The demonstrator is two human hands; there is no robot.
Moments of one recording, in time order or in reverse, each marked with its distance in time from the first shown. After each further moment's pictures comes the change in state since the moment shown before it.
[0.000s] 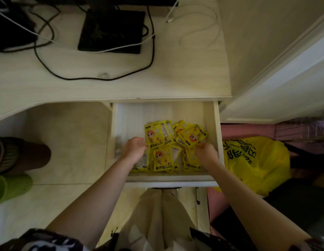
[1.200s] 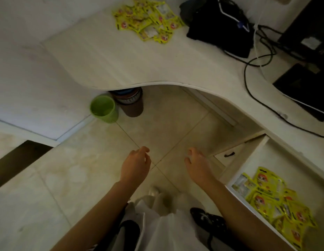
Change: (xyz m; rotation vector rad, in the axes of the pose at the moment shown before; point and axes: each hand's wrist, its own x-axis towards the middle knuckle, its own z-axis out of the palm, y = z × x) left_hand -0.183 -0.316 -0.277 0.088 0.680 -0.065; right_hand -0.255 -0.174 0.340 -0.711 -0.334 -0.917
